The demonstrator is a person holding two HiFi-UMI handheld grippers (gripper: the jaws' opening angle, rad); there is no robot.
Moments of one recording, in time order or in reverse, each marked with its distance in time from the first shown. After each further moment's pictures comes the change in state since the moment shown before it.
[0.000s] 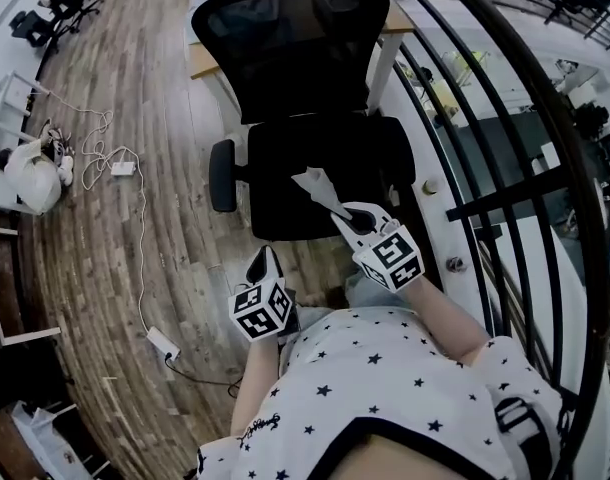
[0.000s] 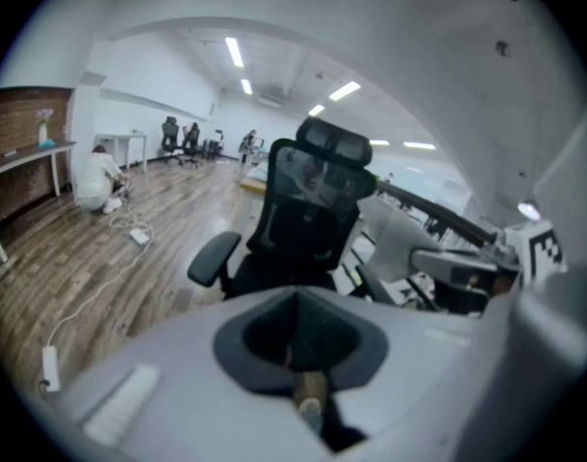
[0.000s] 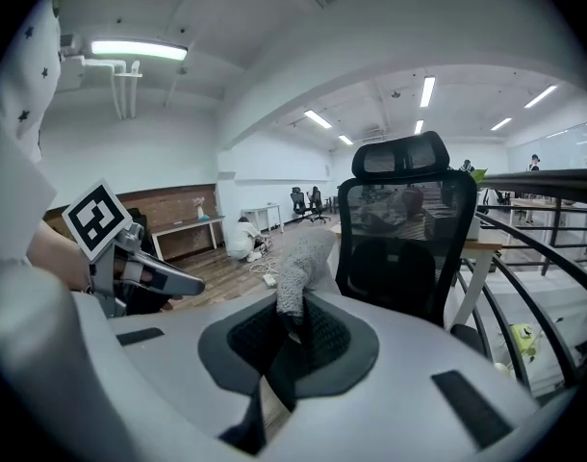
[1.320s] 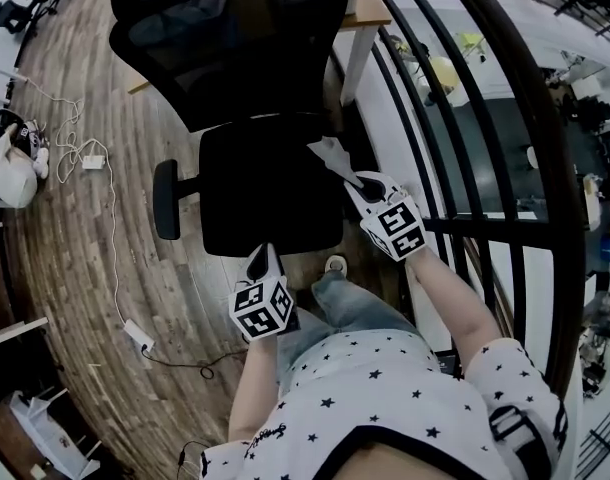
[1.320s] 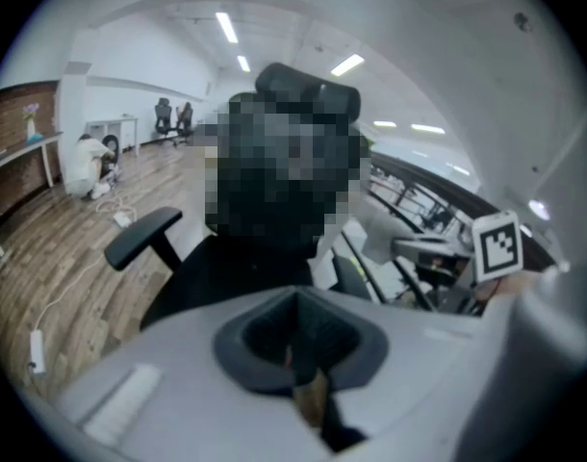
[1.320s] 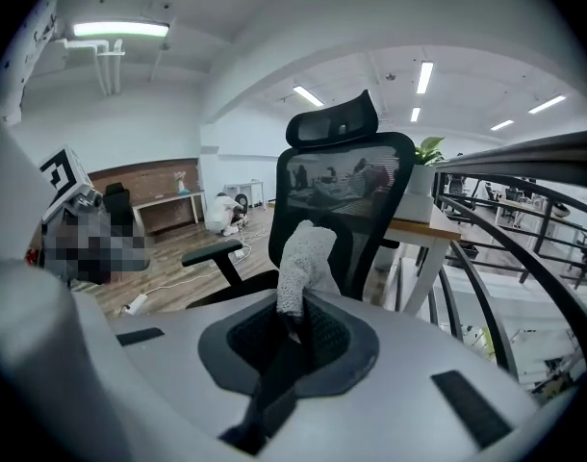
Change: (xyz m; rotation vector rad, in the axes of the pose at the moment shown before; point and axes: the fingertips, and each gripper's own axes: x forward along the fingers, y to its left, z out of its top) left arm 0.132 -0.148 -0.006 -0.019 0.117 0.017; right arm -0.009 -0.255 -0.054 -0.048 0.132 -0.065
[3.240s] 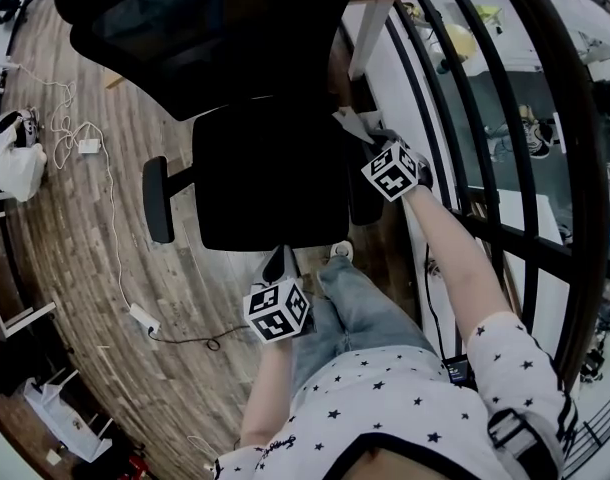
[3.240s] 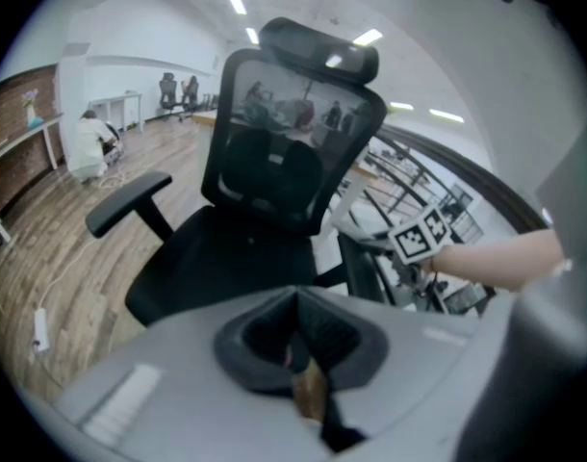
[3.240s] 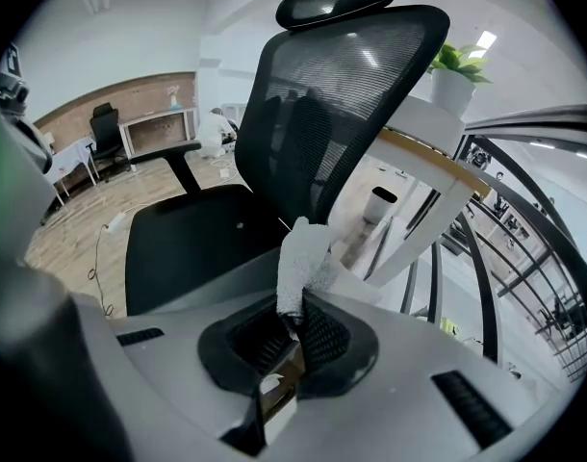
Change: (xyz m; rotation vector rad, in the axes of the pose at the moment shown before) left arm 0.054 -0.013 -0.038 -0.056 0.141 0.028; right arm 0.122 -0.117 -0.126 -0.190 0.423 -0.054
